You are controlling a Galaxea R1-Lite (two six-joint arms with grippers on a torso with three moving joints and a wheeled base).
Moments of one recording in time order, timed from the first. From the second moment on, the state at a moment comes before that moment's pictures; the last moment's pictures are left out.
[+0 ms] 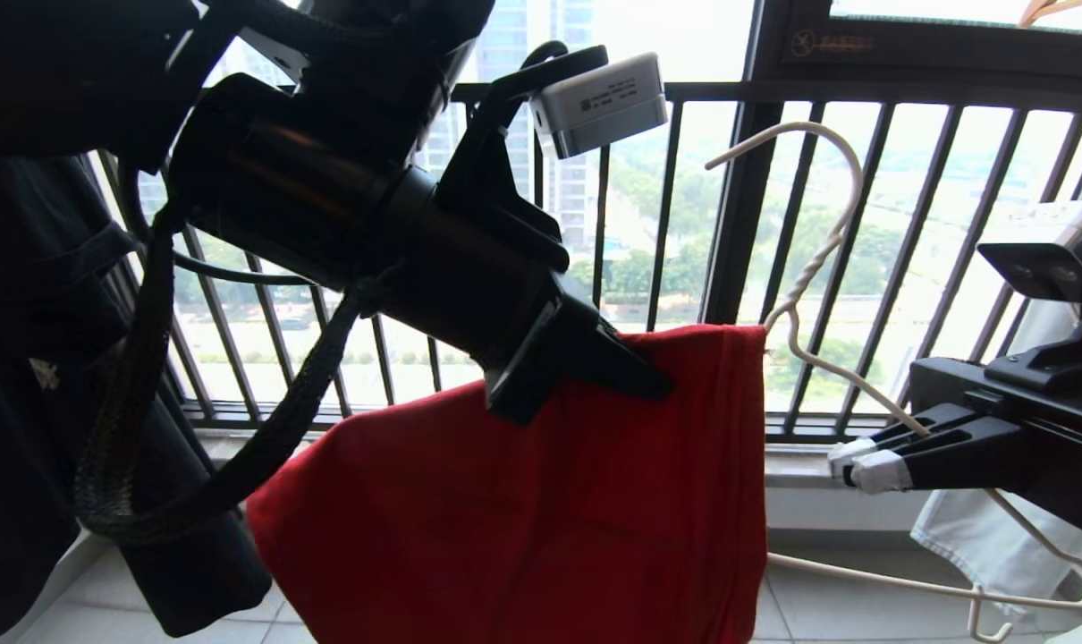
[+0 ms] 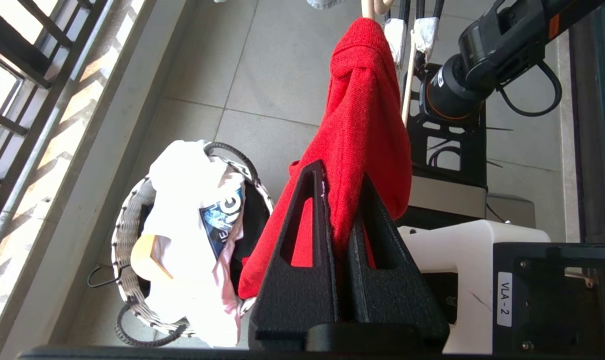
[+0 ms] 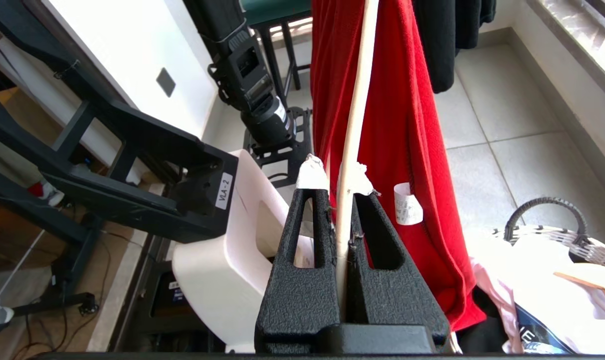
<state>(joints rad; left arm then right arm) -0.78 1.77 -1.94 0.79 -0.60 0.34 0.18 1.43 -1.09 0.41 1.36 -0.43</state>
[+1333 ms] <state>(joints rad) -0.72 1.75 -1.94 0.79 -0.60 0.32 0.11 1.48 -1.12 0.41 1.38 -0.43</state>
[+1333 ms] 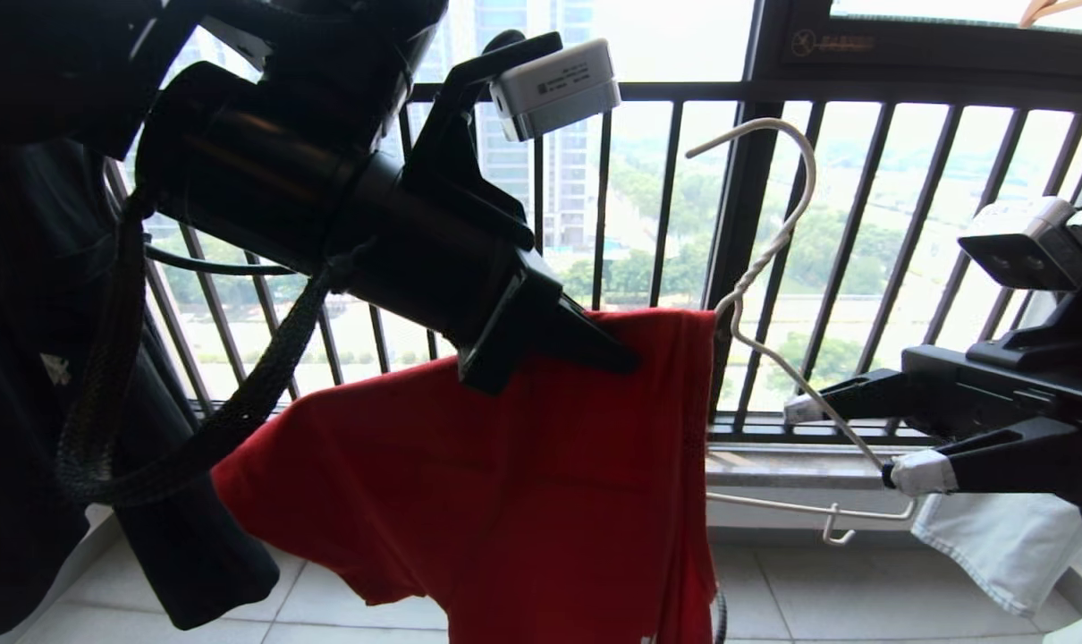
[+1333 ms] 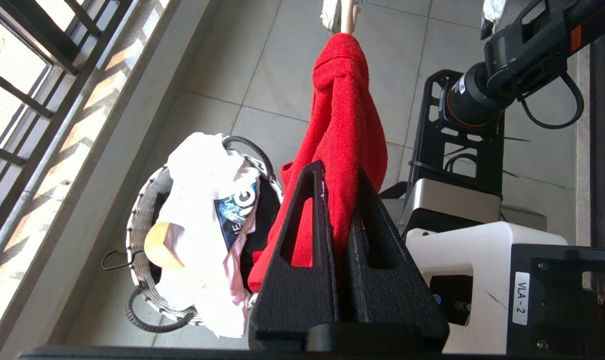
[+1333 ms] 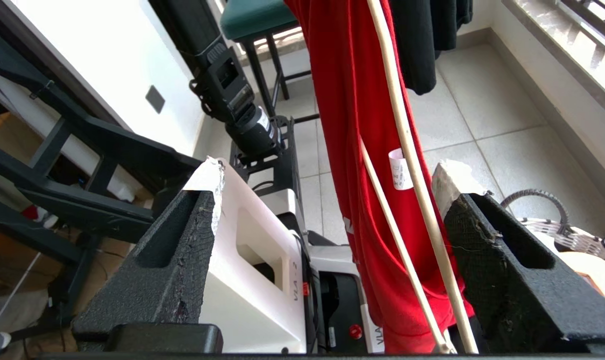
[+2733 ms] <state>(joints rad) -0.45 1.83 -1.95 0.36 -0.60 0.23 0.14 1.60 -1.20 0.41 1.23 -0.29</state>
